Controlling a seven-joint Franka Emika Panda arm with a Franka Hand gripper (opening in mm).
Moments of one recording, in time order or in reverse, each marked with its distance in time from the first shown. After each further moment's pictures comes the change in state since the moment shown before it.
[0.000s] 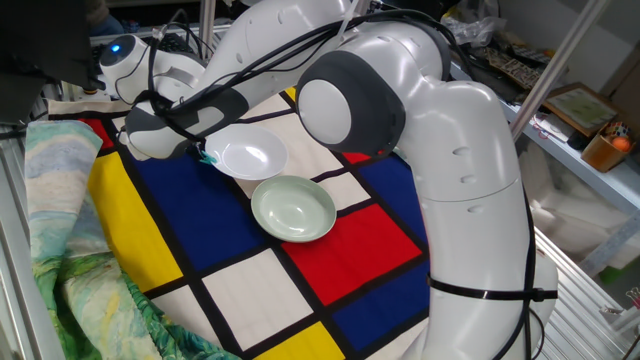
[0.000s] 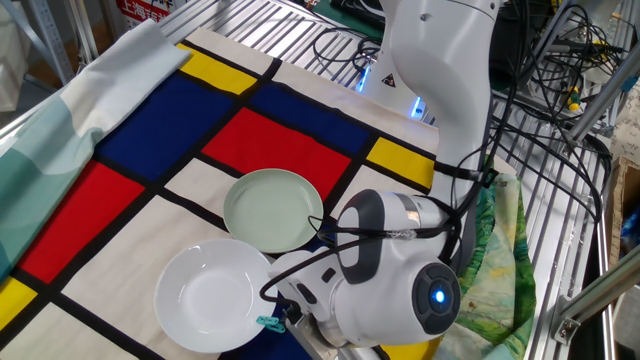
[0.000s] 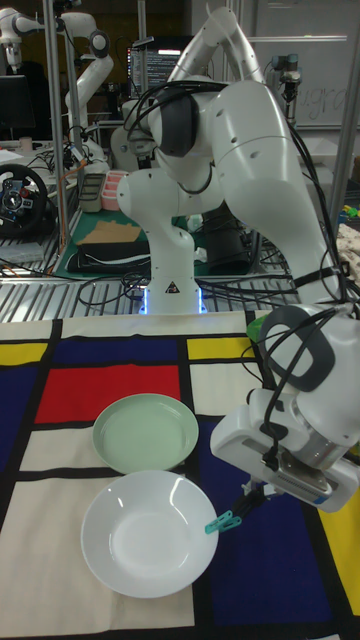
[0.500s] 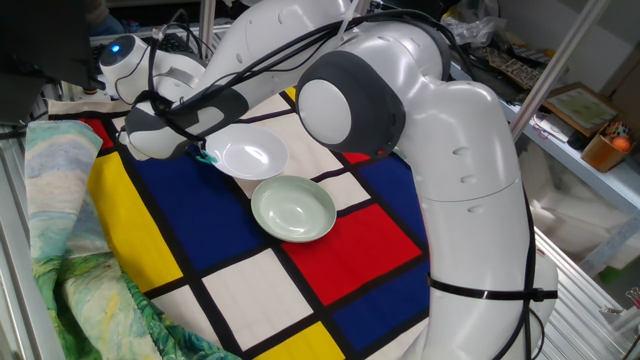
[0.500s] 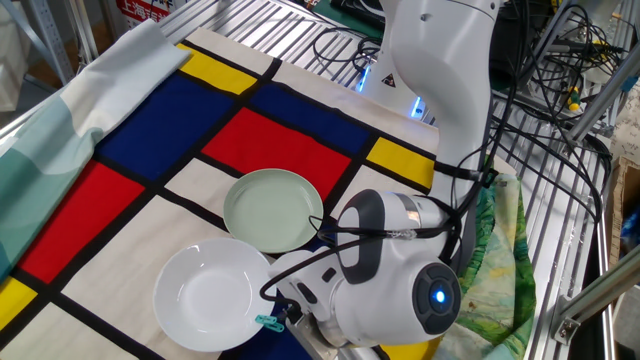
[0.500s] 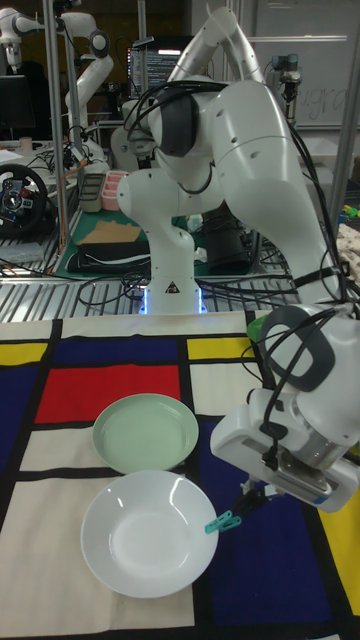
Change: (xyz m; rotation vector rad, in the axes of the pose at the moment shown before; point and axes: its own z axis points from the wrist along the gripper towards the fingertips) arm 0.000 0.000 0.000 0.000 0.000 0.000
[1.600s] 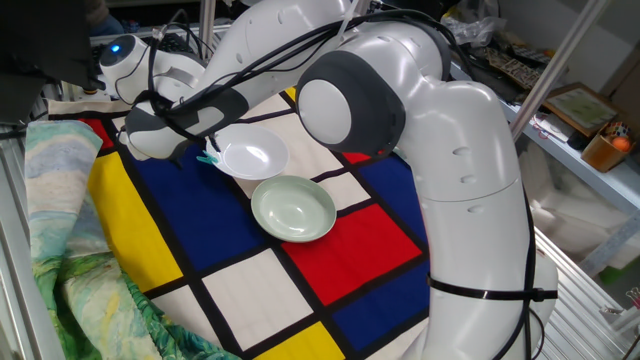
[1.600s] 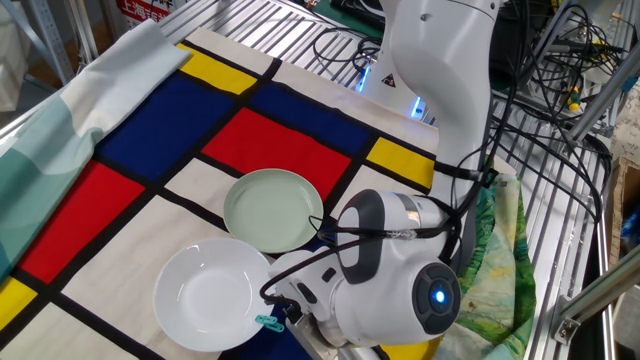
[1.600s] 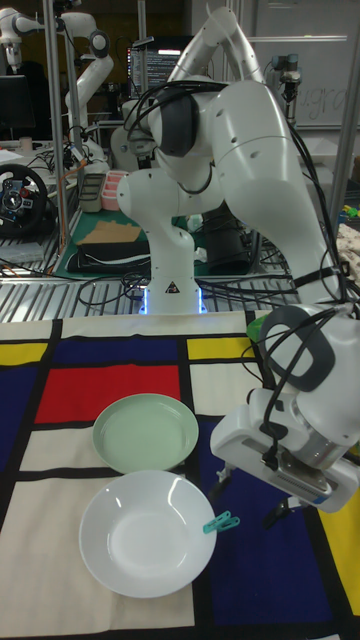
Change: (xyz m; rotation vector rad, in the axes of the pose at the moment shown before) arm 0.000 0.000 0.000 0.000 0.000 0.006
